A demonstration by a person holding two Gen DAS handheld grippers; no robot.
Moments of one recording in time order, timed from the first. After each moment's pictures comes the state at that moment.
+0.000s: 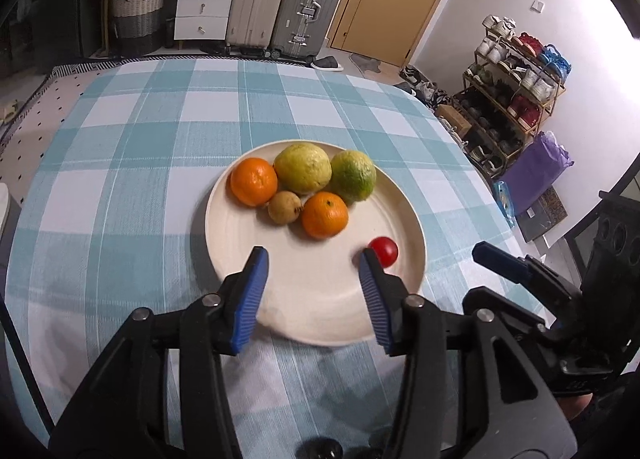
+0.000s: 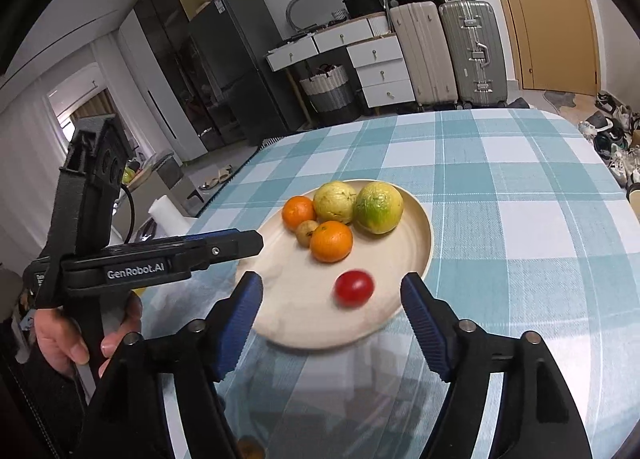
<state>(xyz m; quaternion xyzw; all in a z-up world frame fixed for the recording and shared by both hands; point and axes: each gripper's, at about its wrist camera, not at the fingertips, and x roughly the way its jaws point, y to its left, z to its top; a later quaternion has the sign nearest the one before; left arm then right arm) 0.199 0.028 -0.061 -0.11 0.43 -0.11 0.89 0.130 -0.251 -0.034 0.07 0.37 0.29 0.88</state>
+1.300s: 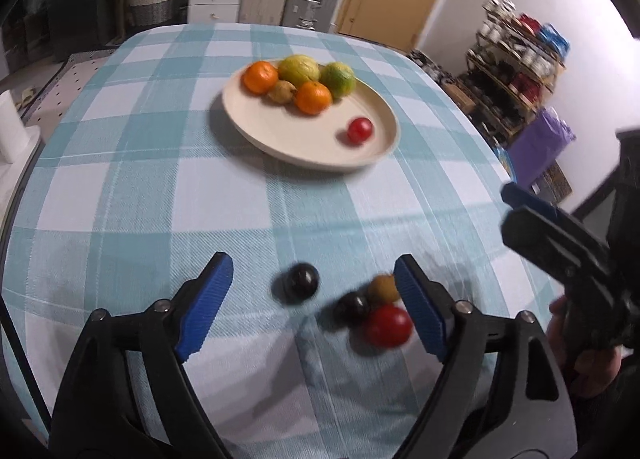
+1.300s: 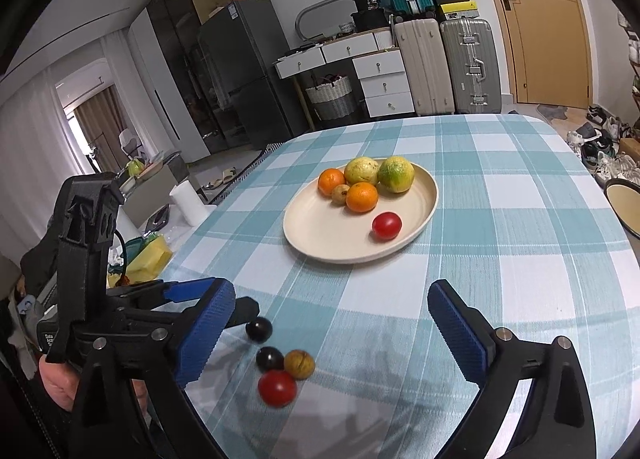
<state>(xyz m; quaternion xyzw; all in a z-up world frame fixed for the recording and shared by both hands) 0.056 0.014 -0.082 -0.08 0.45 -0.11 0.88 0.024 -0.257 -0.022 0.06 0.35 0.28 0.89</state>
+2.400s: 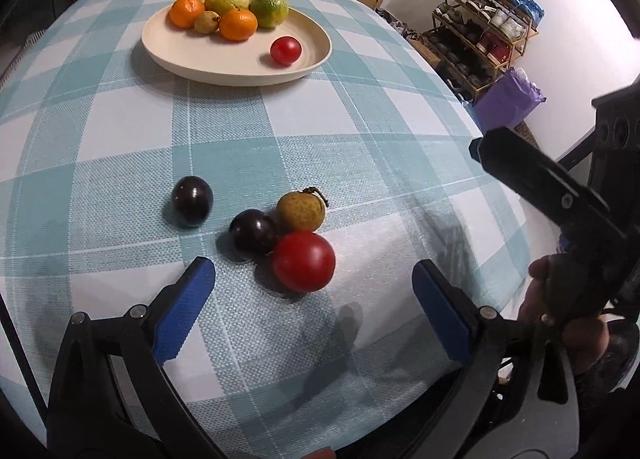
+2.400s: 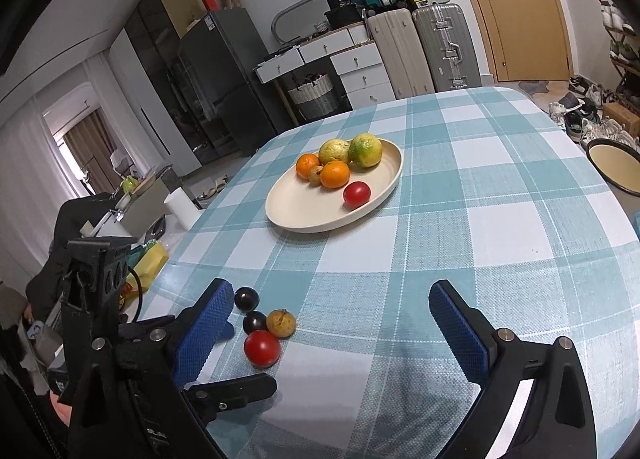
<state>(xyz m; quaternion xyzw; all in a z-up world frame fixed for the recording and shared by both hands) 0.042 -0.035 -0.116 -0.09 0.51 -0.18 0.83 0.004 -0.297 -0.039 0.11 0.37 0.26 0.89</state>
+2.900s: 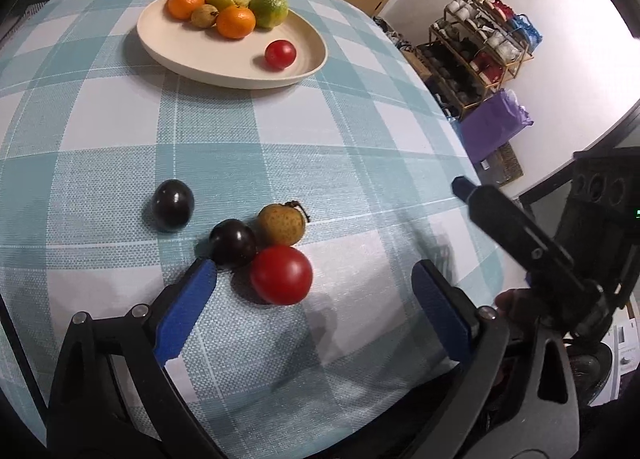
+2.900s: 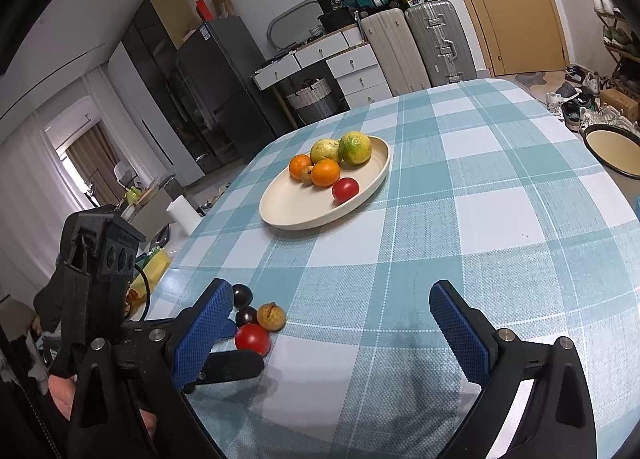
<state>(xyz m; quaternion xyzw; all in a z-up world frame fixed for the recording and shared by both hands) 0.050 -0.032 -0.114 -0.15 0.51 -0.19 0.82 -0.001 -0.313 -0.050 0.13 0.36 0.26 0.89</state>
